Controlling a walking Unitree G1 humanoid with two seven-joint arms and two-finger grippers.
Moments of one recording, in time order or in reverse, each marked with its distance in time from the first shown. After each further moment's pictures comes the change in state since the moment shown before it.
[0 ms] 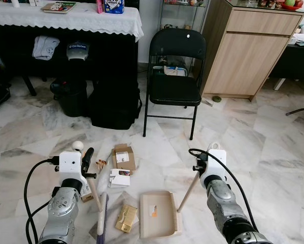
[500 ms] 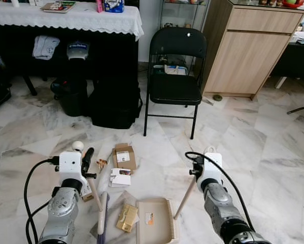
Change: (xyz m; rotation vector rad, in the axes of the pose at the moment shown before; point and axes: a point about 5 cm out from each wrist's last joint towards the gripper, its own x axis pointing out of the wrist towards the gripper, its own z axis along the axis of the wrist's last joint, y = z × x) left arm 0.000 0.000 0.000 0.000 -0.001 -0.003; right arm 0.000 0.003 -0.006 -0.016 0.030 -0.006
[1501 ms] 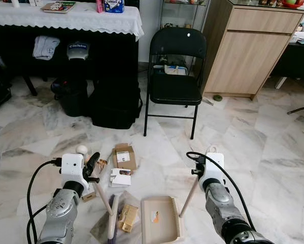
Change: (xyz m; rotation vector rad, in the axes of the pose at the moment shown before) left arm -0.003 -0.004 -0.005 -0.061 0.073 -0.117; right arm 0.000 -0.004 0.001 -0.023 -0.029 -0.022
